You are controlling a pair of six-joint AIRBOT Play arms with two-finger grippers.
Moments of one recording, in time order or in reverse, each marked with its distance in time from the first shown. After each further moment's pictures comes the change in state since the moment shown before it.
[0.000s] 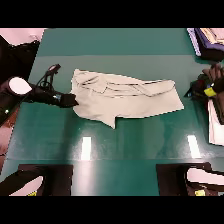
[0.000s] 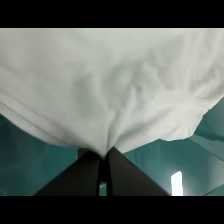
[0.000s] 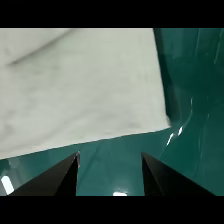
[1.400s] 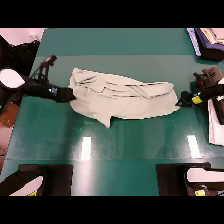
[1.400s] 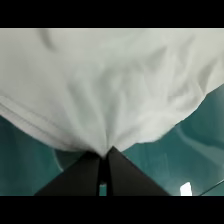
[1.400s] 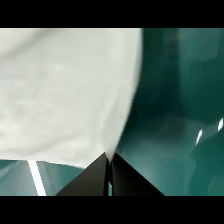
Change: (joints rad) left arm 0.000 0.005 0.157 0.025 -0.071 -0.029; right arm 0.030 -0.046 -0.072 0.152 -0.057 -0.098
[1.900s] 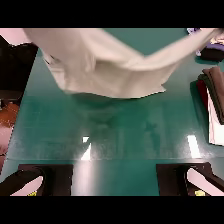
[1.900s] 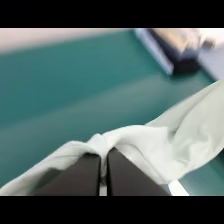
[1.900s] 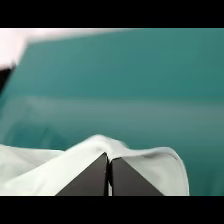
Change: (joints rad) left arm 0.000 0.020 0.904 0.008 -0.021 0.007; right arm 0.002 0.391 0.524 0.312 -0.138 0.001
